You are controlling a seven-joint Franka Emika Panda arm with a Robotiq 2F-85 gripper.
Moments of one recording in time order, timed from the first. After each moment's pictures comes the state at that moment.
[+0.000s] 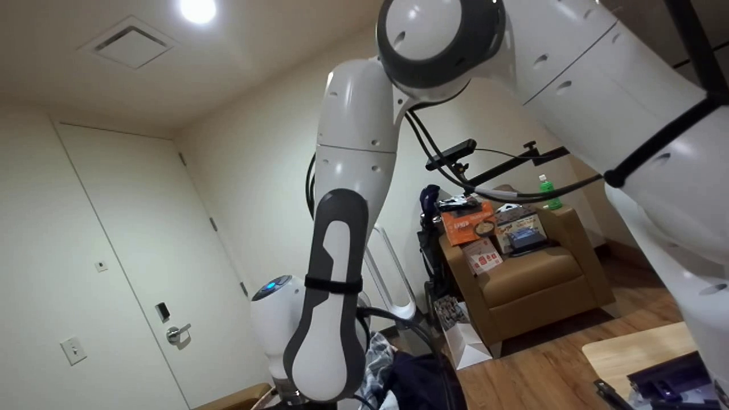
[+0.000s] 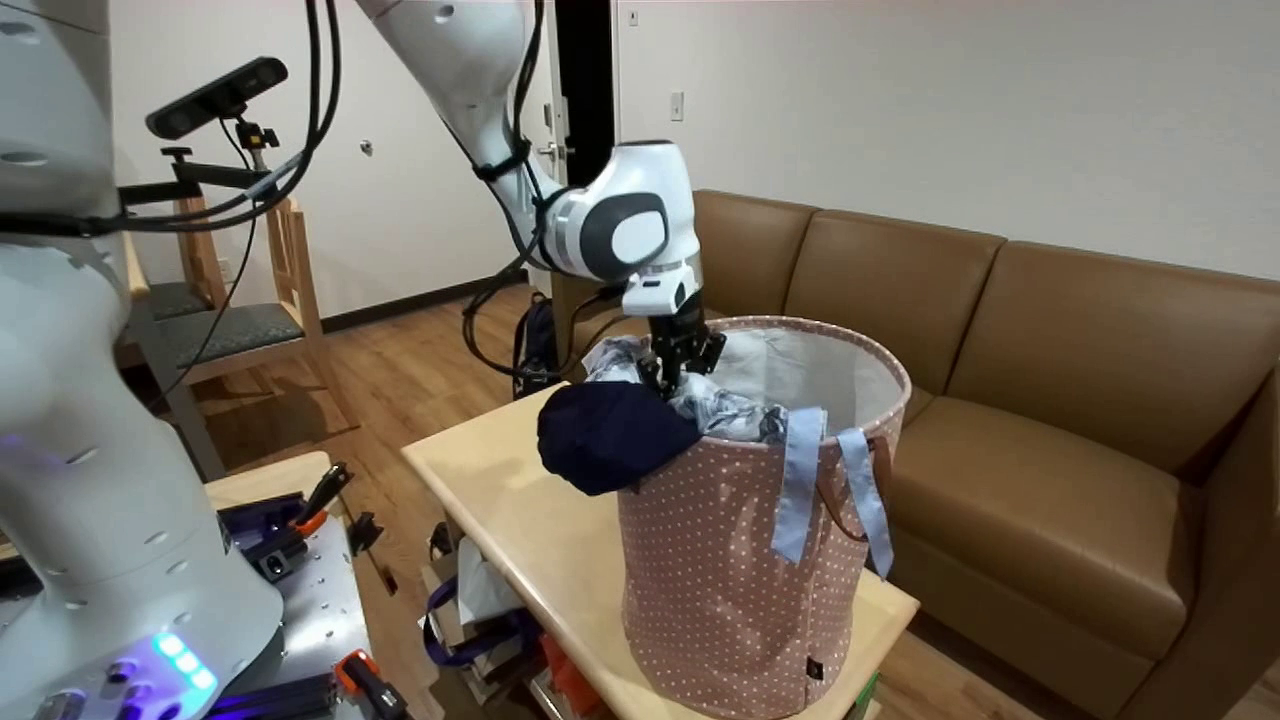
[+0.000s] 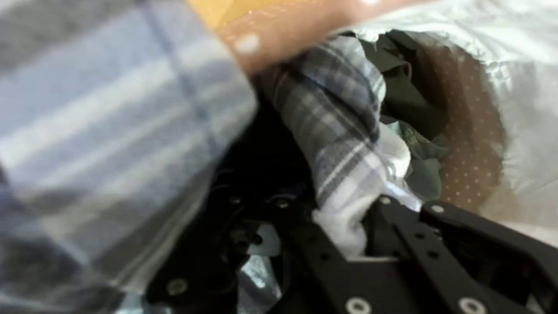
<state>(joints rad) -0.04 0.33 0.01 -2.24 -0.17 2.75 1.87</state>
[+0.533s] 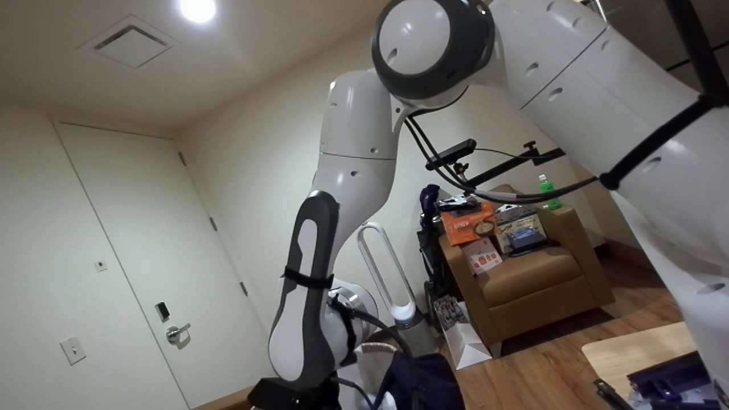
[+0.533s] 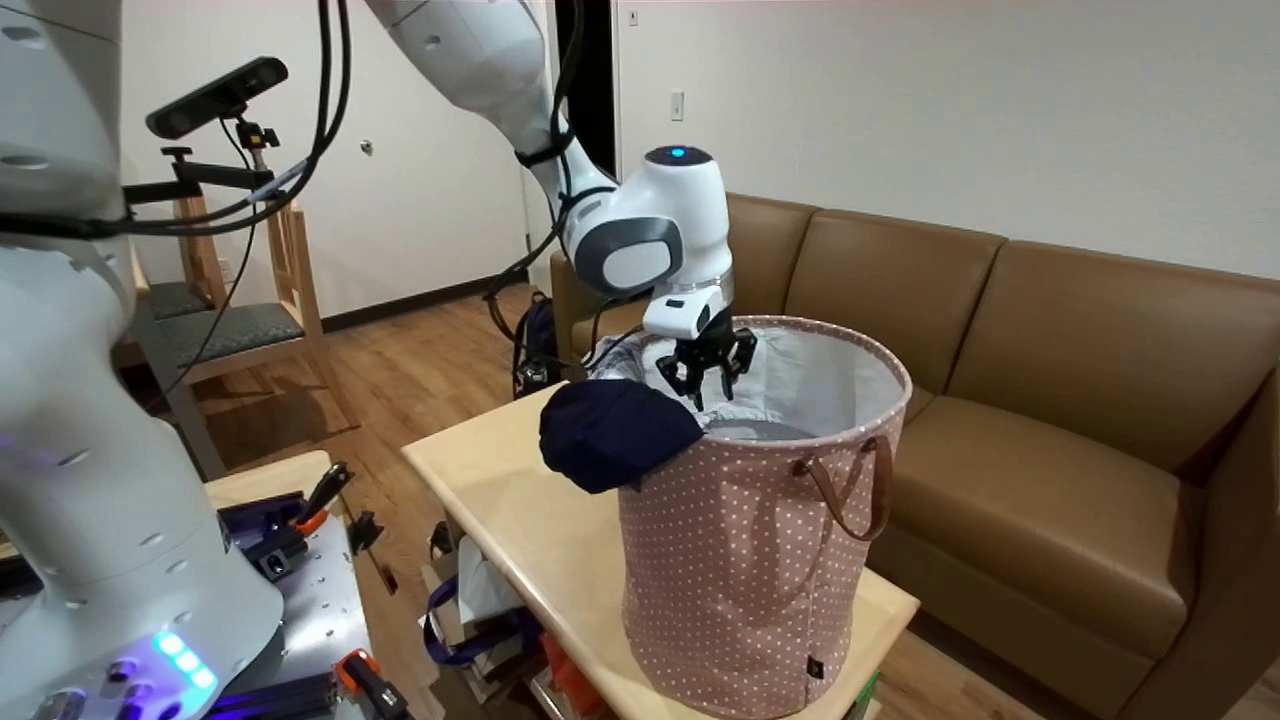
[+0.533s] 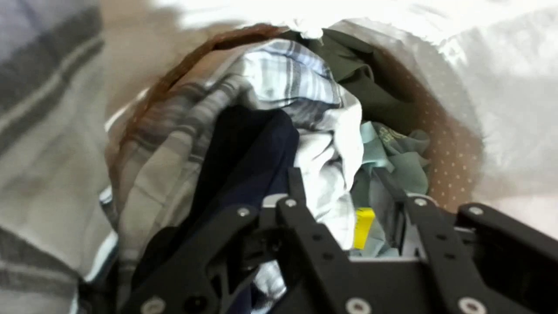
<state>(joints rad) -0.09 0.36 0.02 -2.22 0.26 2.83 1.58</state>
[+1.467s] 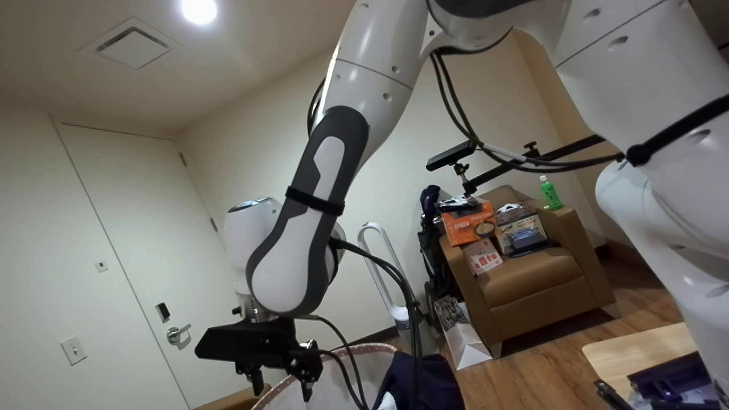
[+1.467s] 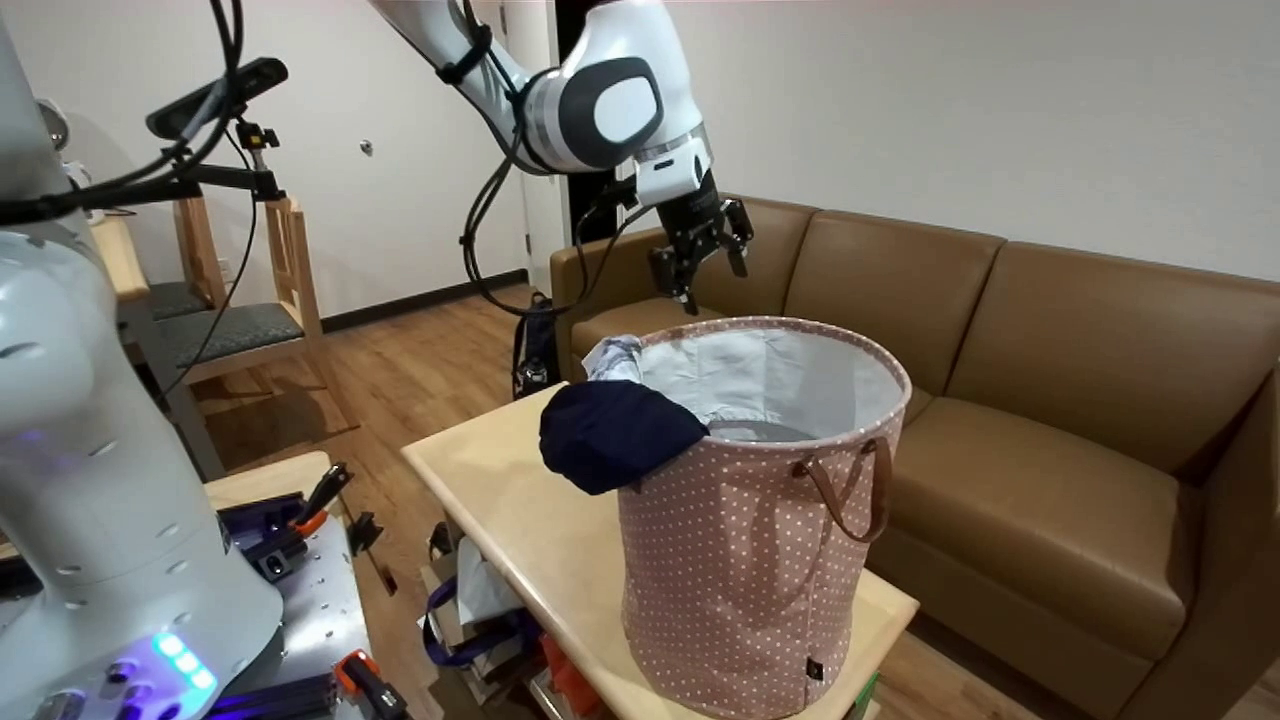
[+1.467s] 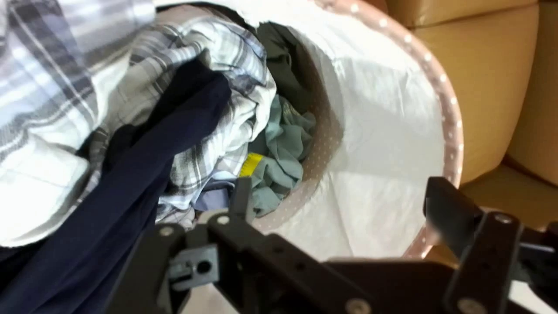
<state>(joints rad) 0.12 0.08 -0.14 -2.22 -0.14 2.68 1.64</state>
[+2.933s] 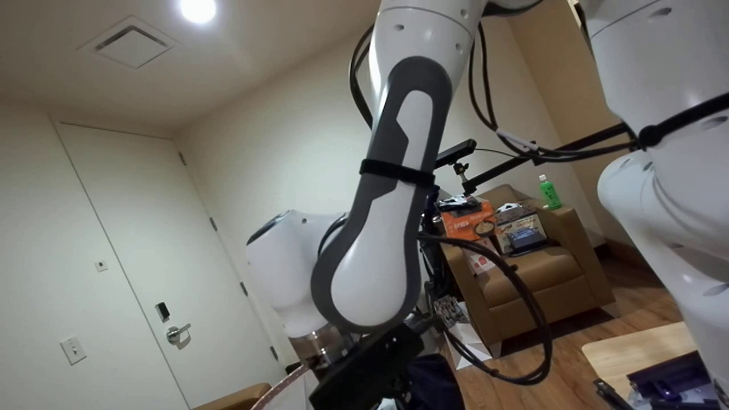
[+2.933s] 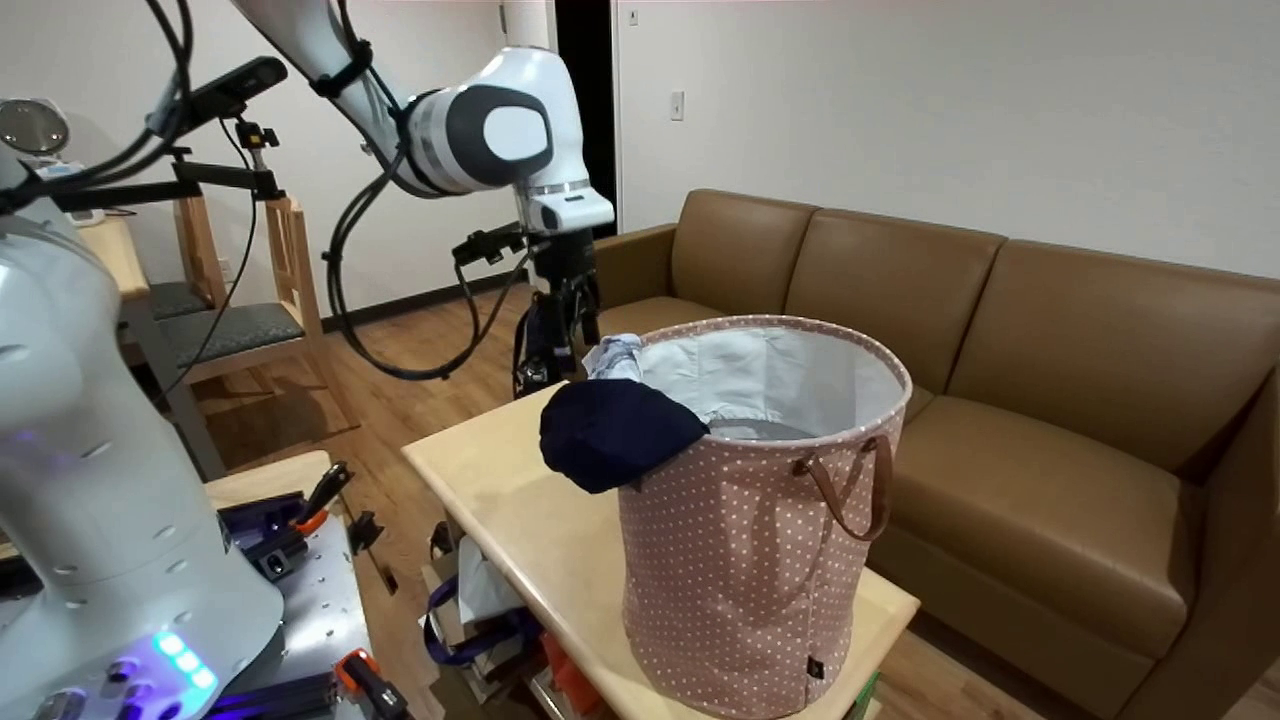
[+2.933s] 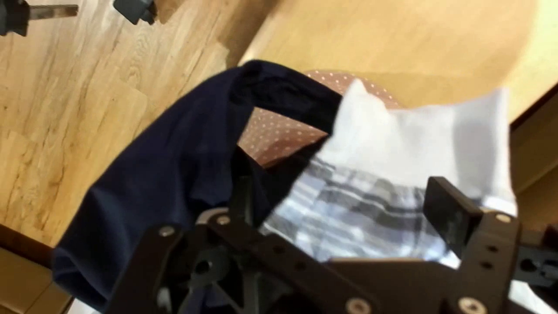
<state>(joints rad) 0.07 -0.14 0.06 -2.55 -0.22 2.43 1.12</state>
